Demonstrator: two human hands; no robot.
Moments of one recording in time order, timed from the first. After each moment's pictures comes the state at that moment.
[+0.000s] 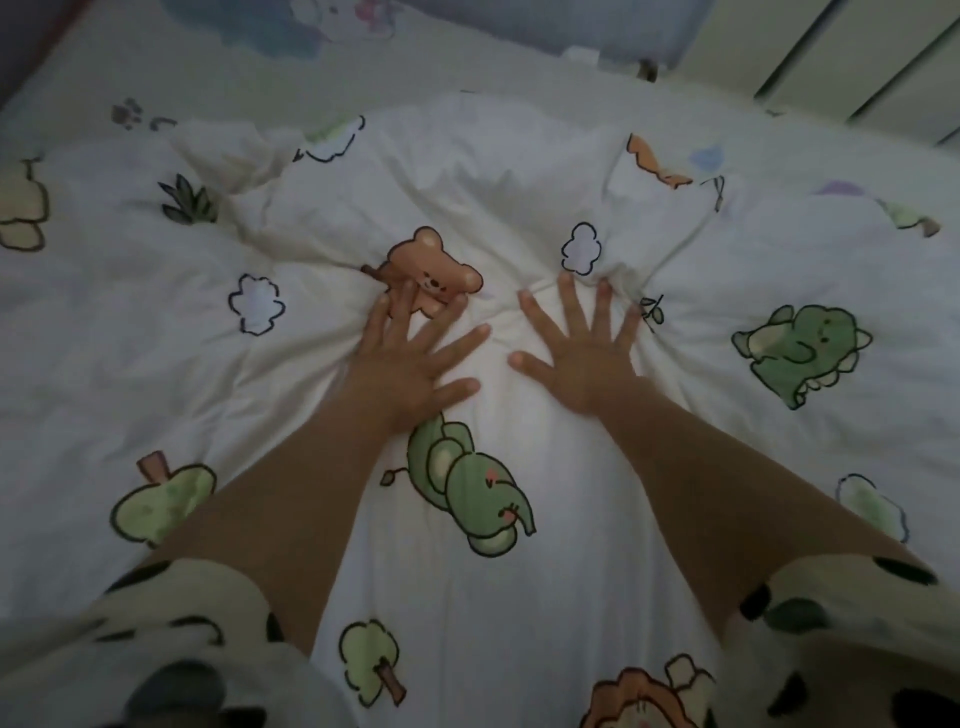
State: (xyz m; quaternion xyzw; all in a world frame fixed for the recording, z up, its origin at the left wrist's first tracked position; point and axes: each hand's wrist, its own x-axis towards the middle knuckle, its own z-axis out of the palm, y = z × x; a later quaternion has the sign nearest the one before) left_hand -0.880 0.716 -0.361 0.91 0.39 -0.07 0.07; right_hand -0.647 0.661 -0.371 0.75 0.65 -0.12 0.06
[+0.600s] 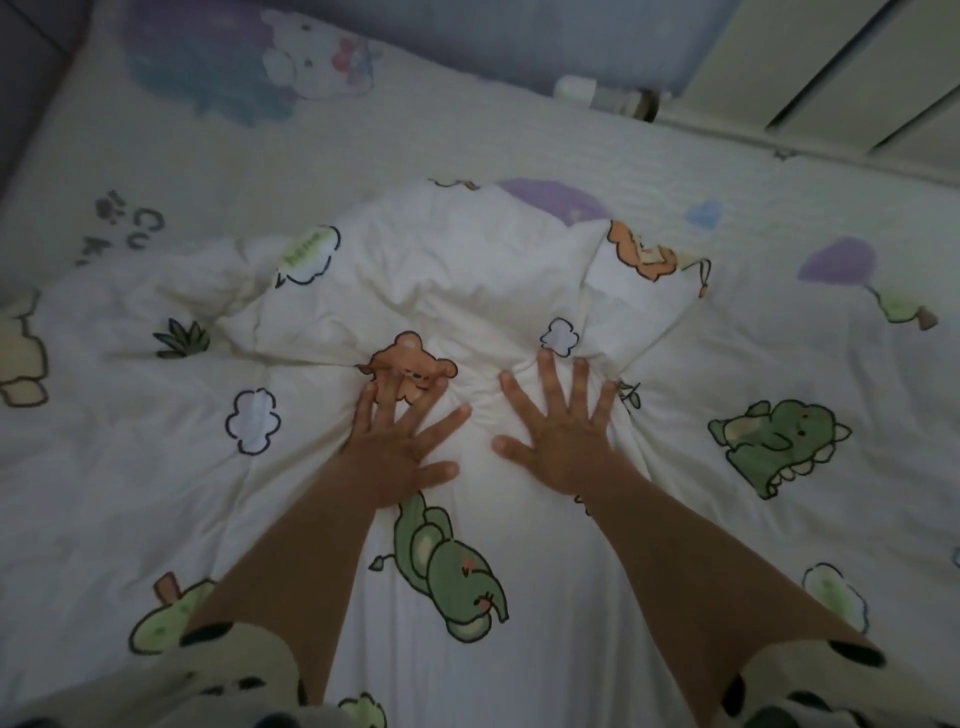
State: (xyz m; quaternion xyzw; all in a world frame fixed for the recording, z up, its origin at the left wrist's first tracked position) left_hand -0.865 0.736 -0.348 0.88 0.38 -0.24 0.18; right_hand -0.639 0.666 -0.367 0.73 0.65 -0.17 0.10
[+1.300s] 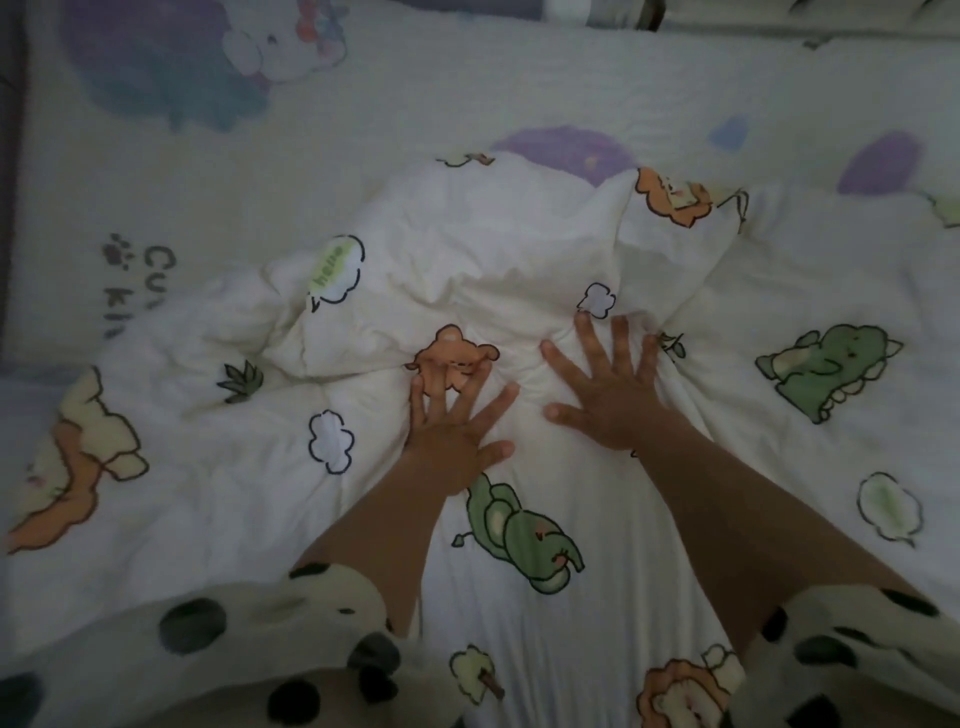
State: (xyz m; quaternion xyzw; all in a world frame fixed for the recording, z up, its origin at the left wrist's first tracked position) left_hand -0.865 0.743 -0.348 0.87 0.34 -0.28 0.22; right_hand -0.639 0.672 -0.357 0.73 0.63 -0.25 0.14
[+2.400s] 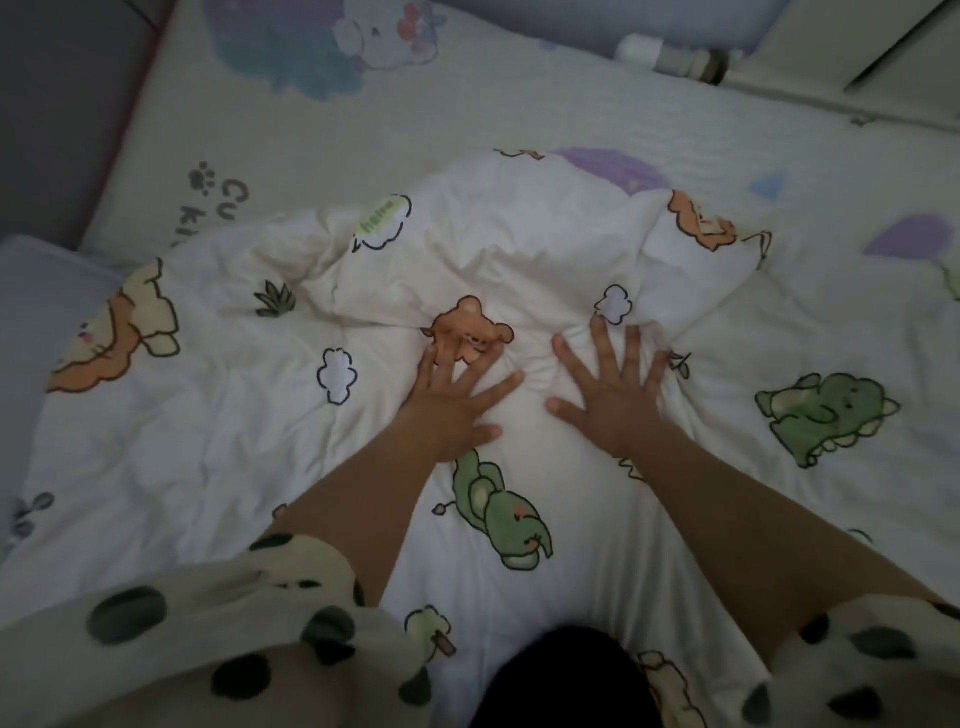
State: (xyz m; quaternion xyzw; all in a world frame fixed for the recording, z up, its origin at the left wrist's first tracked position) left_hand -0.866 0.738 -0.323 0.88 0.36 -0.26 0.19; right_hand -0.640 0.675 -0.346 0.72 0.65 -0.23 0.11
